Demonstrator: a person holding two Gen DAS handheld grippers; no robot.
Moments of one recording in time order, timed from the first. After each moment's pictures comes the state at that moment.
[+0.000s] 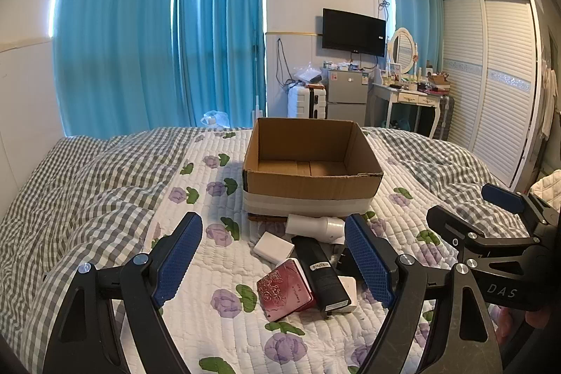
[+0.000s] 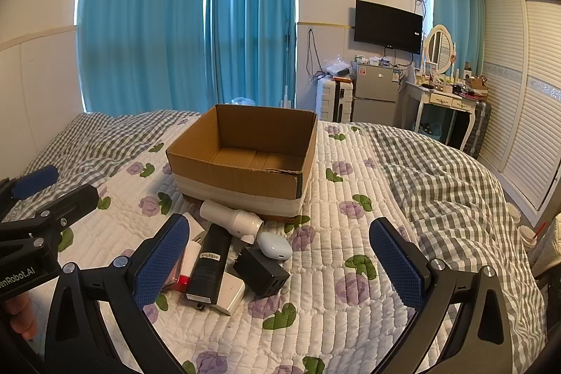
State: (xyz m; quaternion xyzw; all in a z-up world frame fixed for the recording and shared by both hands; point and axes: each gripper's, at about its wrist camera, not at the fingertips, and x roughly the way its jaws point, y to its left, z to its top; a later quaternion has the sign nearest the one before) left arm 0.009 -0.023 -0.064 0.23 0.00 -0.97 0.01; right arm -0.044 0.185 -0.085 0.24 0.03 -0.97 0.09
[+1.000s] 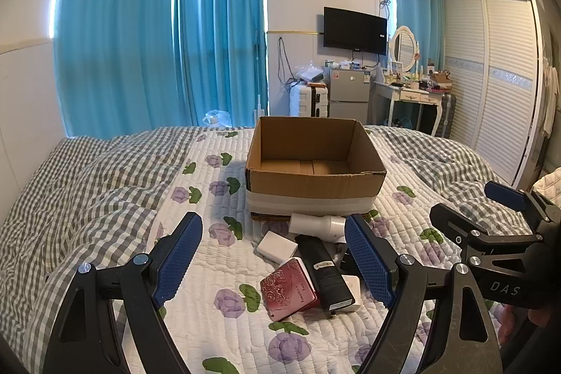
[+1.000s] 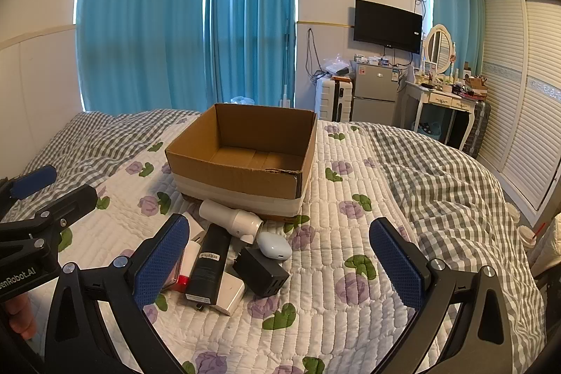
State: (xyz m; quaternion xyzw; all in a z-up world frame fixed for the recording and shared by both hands) left arm 0.009 -0.027 -0.069 0.23 -0.01 -0.97 0.01; right arm -0.046 0.183 -0.085 0.24 0.03 -0.97 0.09
